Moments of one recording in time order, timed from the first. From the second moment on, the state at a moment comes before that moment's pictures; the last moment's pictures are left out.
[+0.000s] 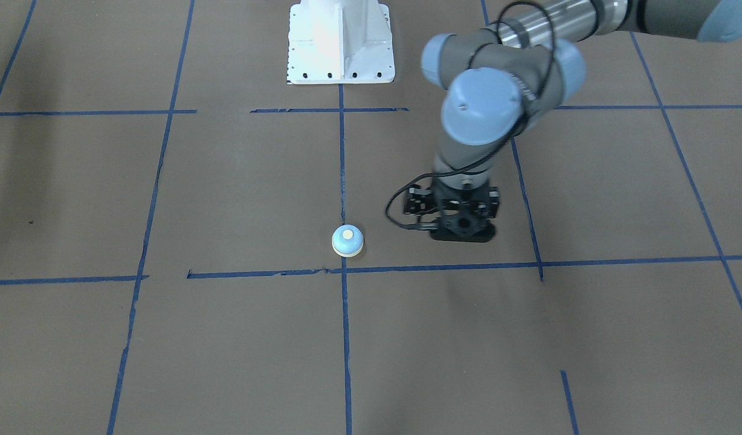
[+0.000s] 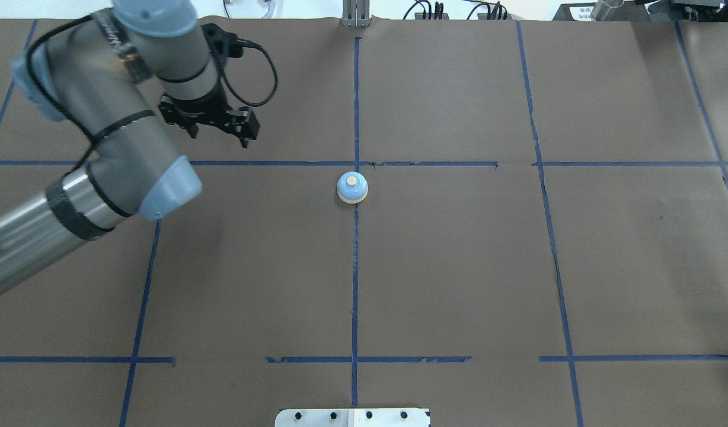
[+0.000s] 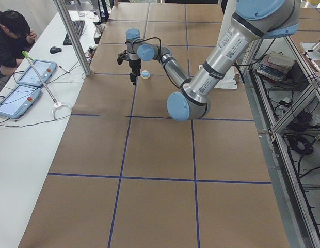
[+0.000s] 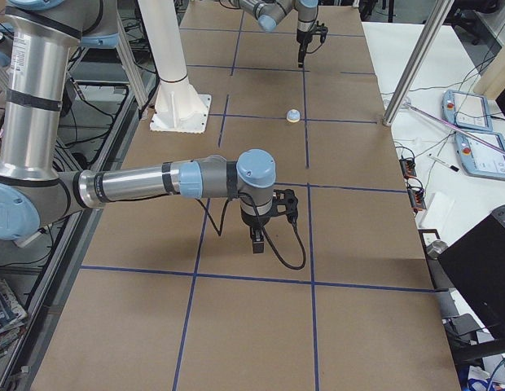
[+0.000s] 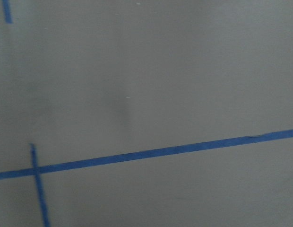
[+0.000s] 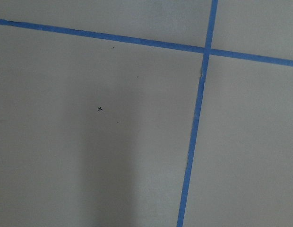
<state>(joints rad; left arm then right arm) -0.90 -2.17 -1.67 -1.43 -2.09 -0.63 1.51 -1.78 1.97 -1.68 2.36 -0.05</state>
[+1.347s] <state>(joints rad) -1.55 -1.46 -1.72 -1.47 -2.32 0.15 0.99 -1.29 2.02 -1.68 2.30 0.80</state>
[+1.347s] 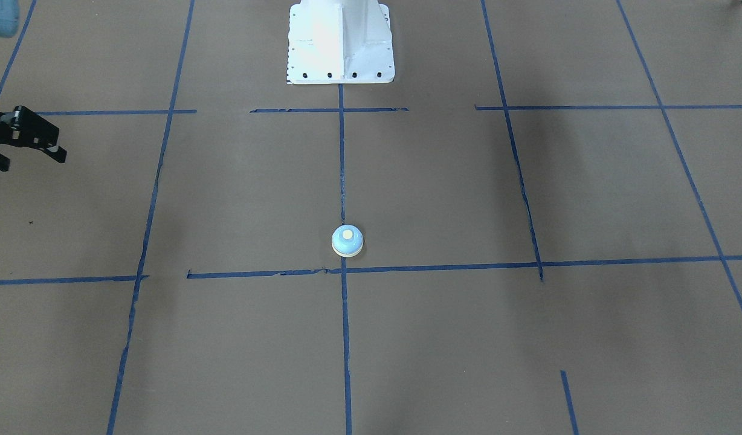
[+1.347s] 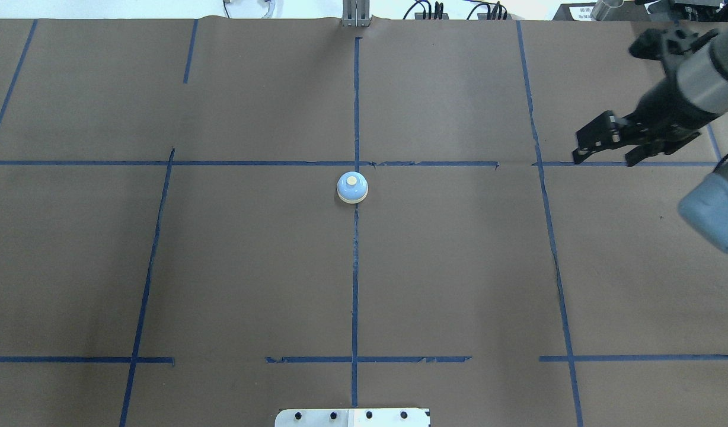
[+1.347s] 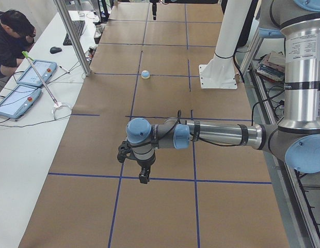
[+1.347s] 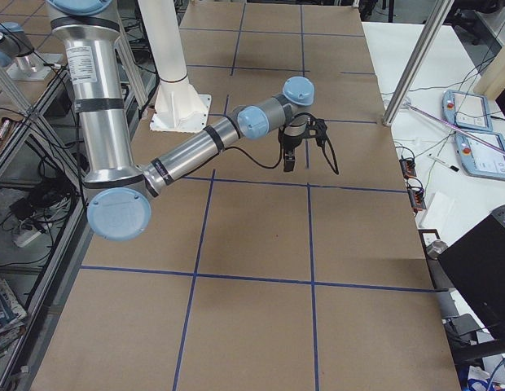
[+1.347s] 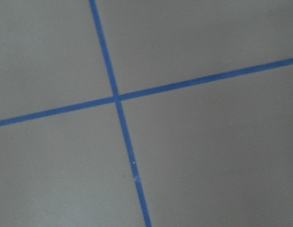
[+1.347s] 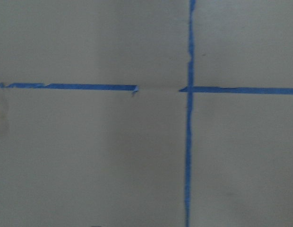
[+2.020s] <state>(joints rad) -1.56 -1.45 -1.74 -1.47 -2.32 0.15 0.66 -0.78 1.62 -1.68 2.04 1.17</state>
